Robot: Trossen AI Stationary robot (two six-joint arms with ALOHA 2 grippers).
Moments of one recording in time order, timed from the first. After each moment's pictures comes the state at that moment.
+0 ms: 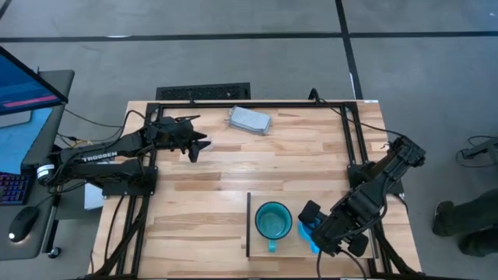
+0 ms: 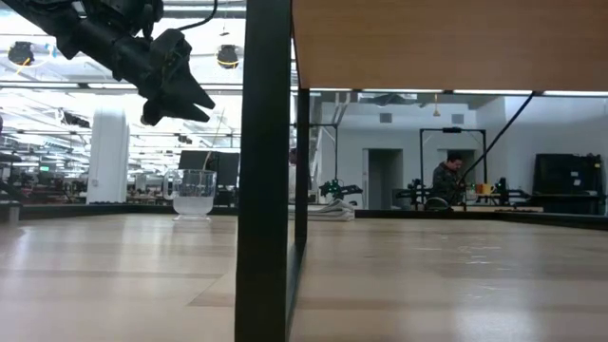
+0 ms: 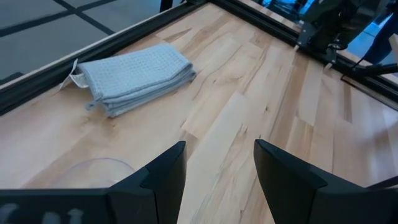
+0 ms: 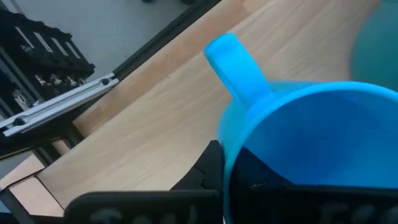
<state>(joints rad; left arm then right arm) 0.43 0.83 0.50 -0.13 0.08 -0.28 0.74 1.66 1.71 -1.40 -0.13 -0.24</state>
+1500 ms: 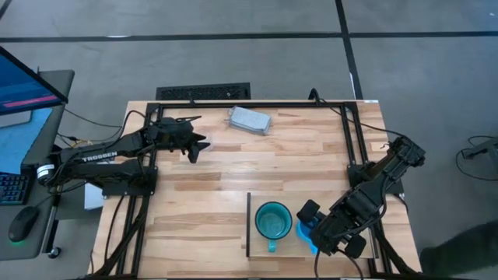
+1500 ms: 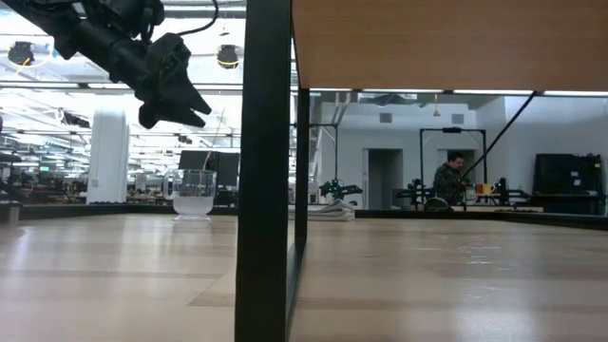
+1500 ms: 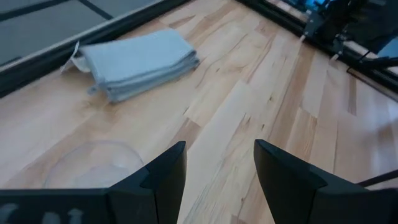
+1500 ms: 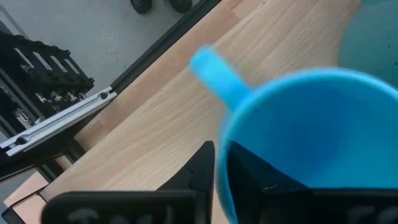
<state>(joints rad) 0.43 0.83 0.50 -0.18 0.08 -0.30 0.73 1.66 1.71 -1.38 -0.13 -0.18</state>
